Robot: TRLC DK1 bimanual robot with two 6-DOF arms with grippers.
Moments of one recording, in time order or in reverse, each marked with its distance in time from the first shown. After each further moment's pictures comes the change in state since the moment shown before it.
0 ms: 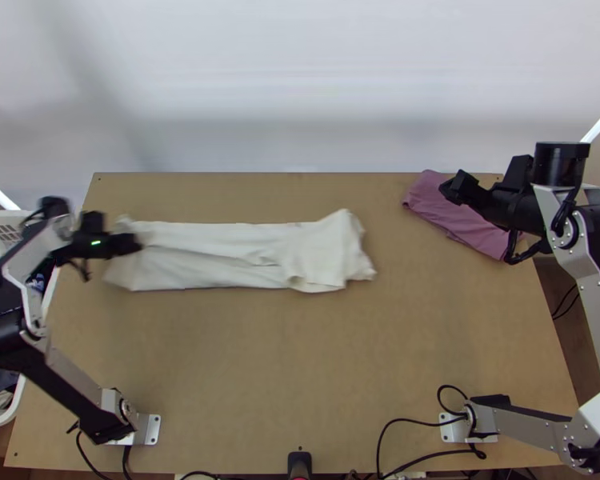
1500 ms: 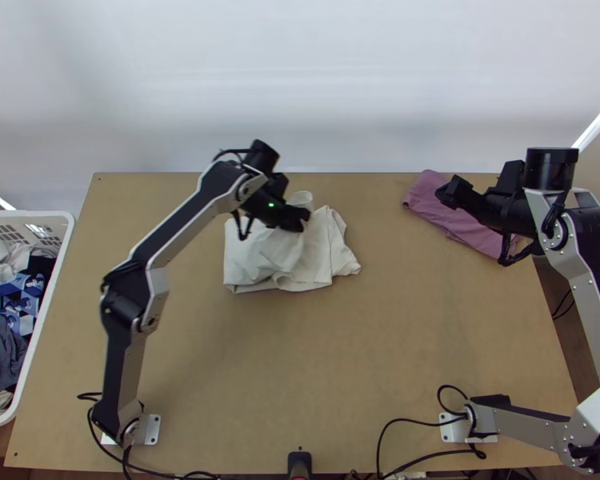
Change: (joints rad) left arm -0.996 0.338 0.868 -0.313 -0.108 -0.523; right arm 0.000 0.000 -0.053 0.045 0.000 0.000
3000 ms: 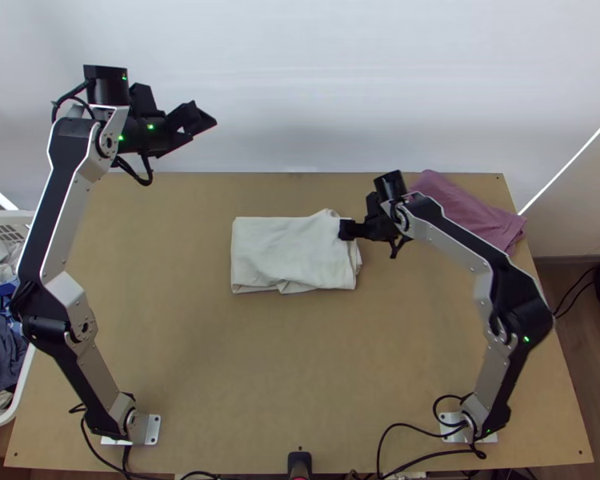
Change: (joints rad) left arm 0.412 -0.288 0.055 0.138 -0.062 -0.209; right arm 0.288 0.663 -0.008 0.341 -0.052 -0.180
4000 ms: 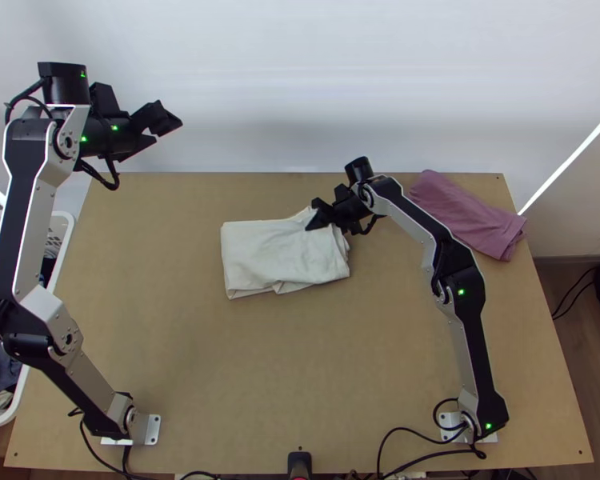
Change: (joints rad) left arm 0.084 -0.090 -0.002 -0.113 -0.059 0.041; right arm 0.021 0.426 0.534 -0.171 -0.484 0.267
